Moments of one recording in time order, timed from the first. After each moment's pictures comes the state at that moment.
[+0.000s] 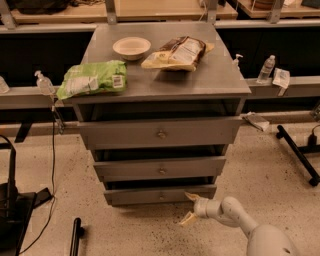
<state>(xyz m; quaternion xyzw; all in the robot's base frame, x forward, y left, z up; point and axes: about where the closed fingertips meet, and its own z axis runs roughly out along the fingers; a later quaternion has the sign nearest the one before) 0.637 -0.139 0.160 -0.51 0.70 0.22 0.44</state>
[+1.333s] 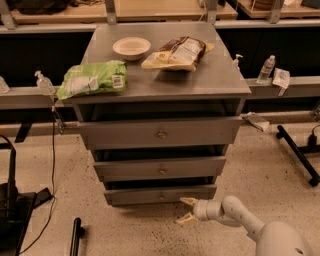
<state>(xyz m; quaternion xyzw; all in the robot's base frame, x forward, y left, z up) 0.600 -0.127 0.186 -0.54 0.68 0.26 0.42</state>
